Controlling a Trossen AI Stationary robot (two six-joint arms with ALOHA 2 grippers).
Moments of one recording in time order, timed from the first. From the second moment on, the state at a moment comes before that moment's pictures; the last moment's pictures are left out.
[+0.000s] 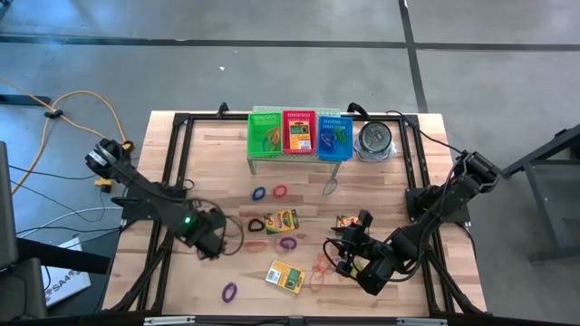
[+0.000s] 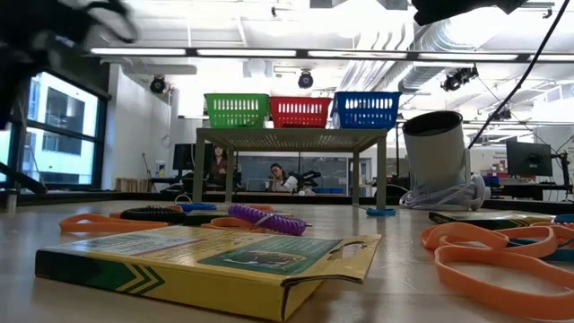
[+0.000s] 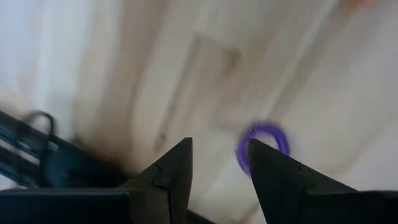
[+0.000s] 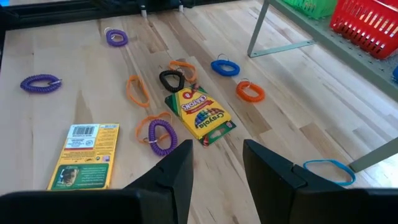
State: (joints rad) left arm -0.64 1.39 0.99 -1.23 -0.13 -1.07; right arm 0.75 1.59 1.17 -0.64 0.94 0.92
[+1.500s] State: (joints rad) left arm -0.72 1.38 0.57 -0.72 0.02 -1.23; right arm 0.75 1.59 1.17 -0.62 0.94 0.89
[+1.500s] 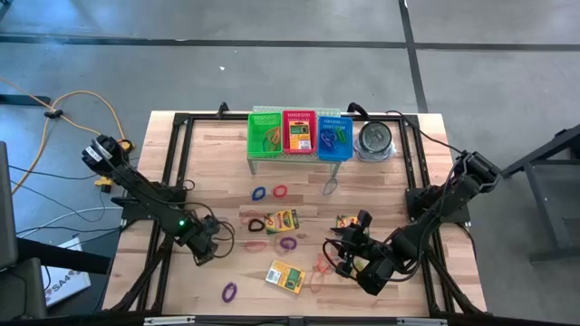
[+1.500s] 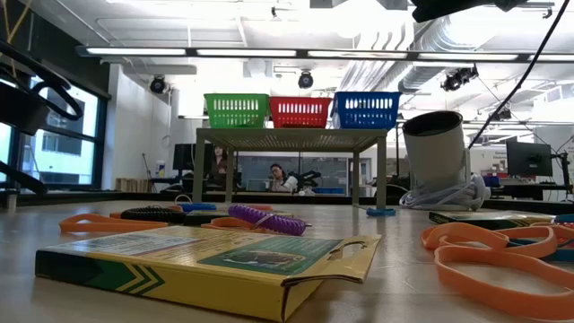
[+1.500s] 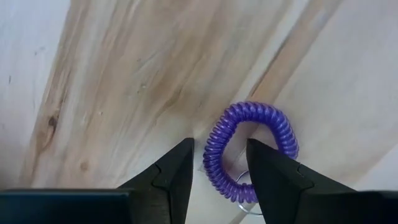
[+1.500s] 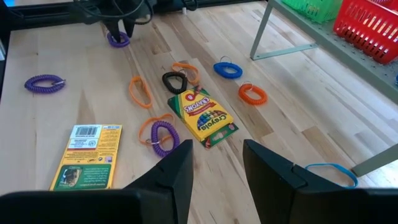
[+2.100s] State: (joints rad) left arm -0.73 1.39 0.57 -0.74 0.01 -1.15; right arm 0.75 1.59 1.17 -0.62 0.94 0.89
